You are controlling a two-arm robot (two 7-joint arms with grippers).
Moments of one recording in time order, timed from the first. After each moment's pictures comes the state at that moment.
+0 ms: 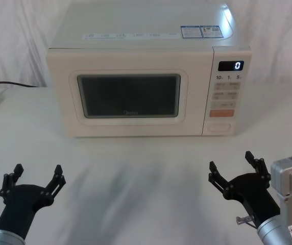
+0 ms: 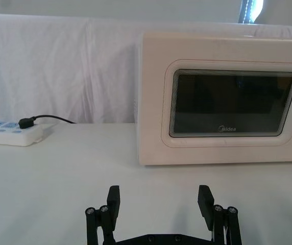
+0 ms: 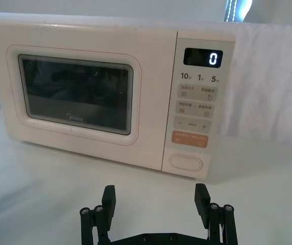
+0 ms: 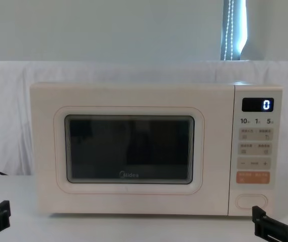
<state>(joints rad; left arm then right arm) 0.27 0.24 0.04 -1.85 -0.25 -0.02 -0.02 -0.17 0.19 -0.26 -1.77 0.07 -0.06 -0.03</state>
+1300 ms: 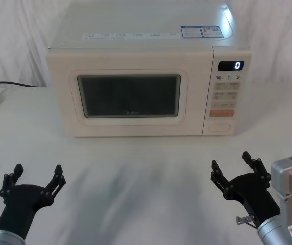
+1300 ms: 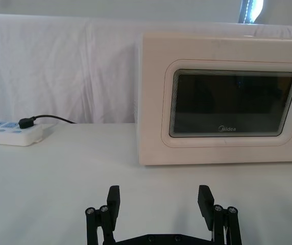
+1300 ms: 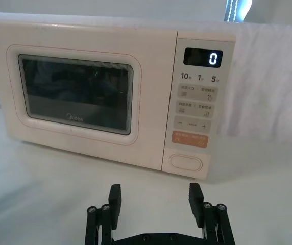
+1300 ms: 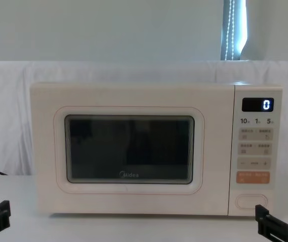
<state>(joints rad) 0.27 0.24 0.04 -1.85 -0.25 -0.02 -0.02 -0.17 0.19 -0.26 -1.77 0.07 -0.06 -0.03</state>
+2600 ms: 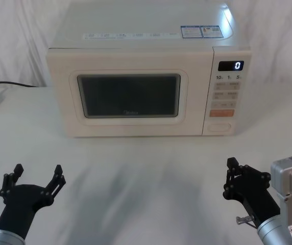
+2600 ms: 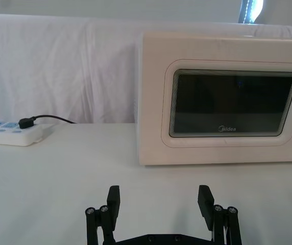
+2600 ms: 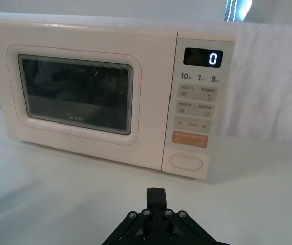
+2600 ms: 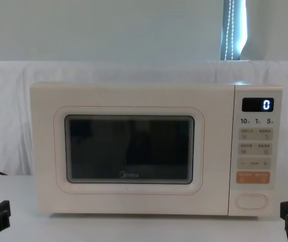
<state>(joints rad) 0.27 0.24 0.04 -1.85 -0.25 -0.02 -0.02 -0.17 0.19 -0.26 -1.77 0.07 -0.06 -0.03</state>
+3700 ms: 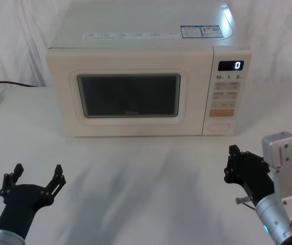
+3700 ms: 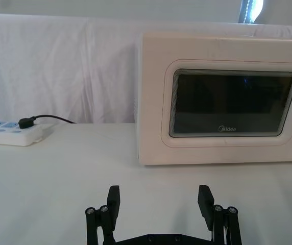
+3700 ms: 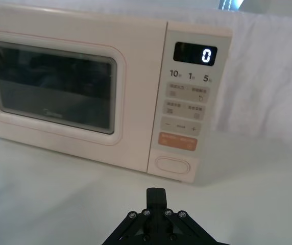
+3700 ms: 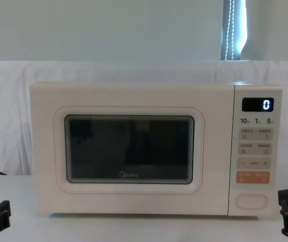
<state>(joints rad) 0.27 0.24 0.04 -1.85 -0.25 -0.02 -0.02 -0.09 0.12 -0.21 -1.76 -0.01 0.09 0.01</state>
